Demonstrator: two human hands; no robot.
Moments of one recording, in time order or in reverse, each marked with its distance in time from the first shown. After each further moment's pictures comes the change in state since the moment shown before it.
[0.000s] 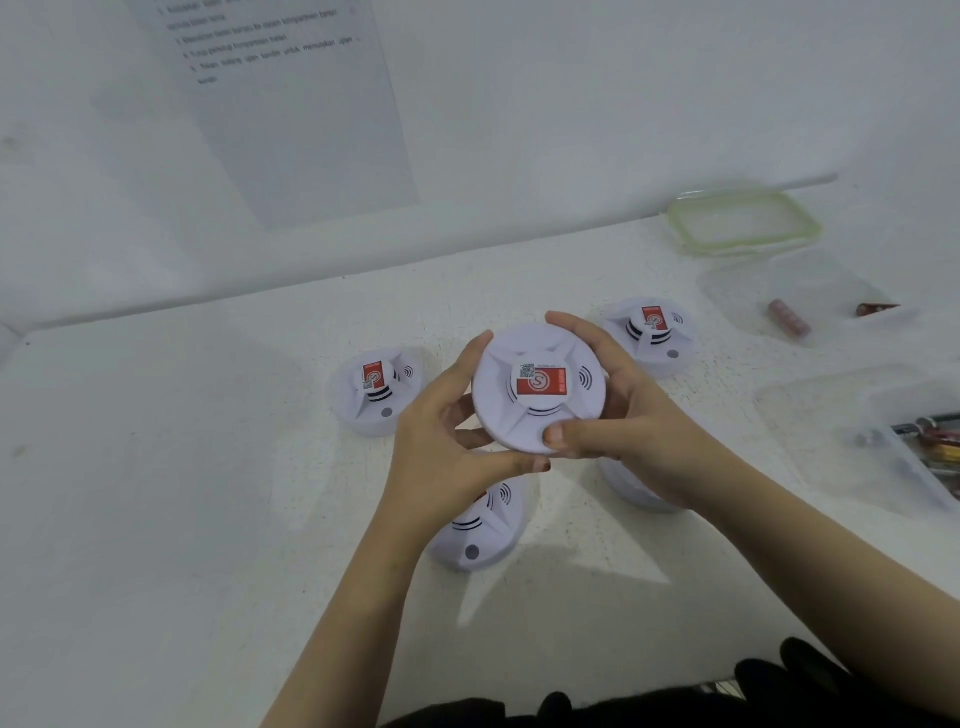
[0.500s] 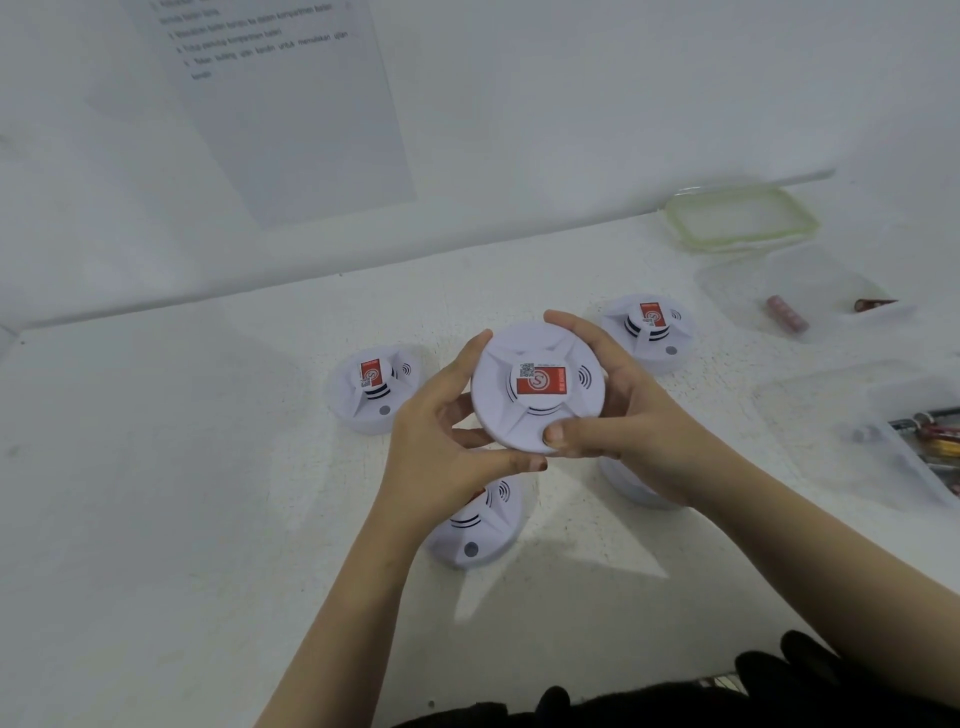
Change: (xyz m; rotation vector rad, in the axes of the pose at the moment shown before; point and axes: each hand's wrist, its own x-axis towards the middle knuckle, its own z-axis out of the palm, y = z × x) left_hand 0.000 0.001 -0.002 -0.021 -0.026 0.009; right_hand 0.000 0.003 -0.003 -0.002 -0.011 0.008
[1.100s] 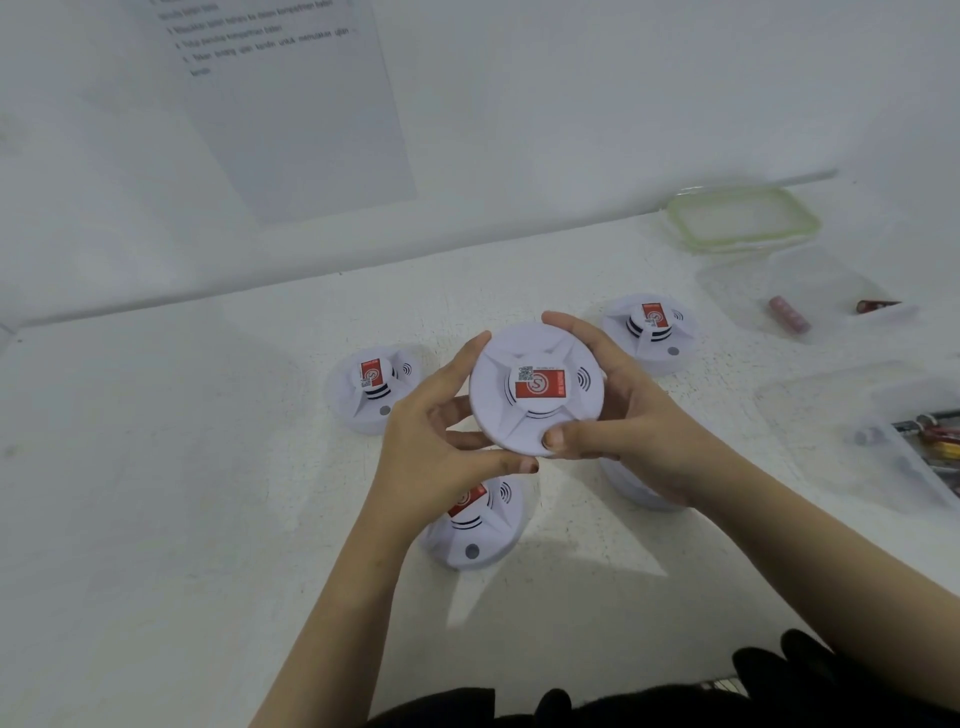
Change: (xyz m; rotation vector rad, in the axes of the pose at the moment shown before) left_hand 0.001 -0.002 -0.008 -0.025 -0.036 -0.027; right_hand 0.001 0.001 0.000 -0.011 -0.024 0.005
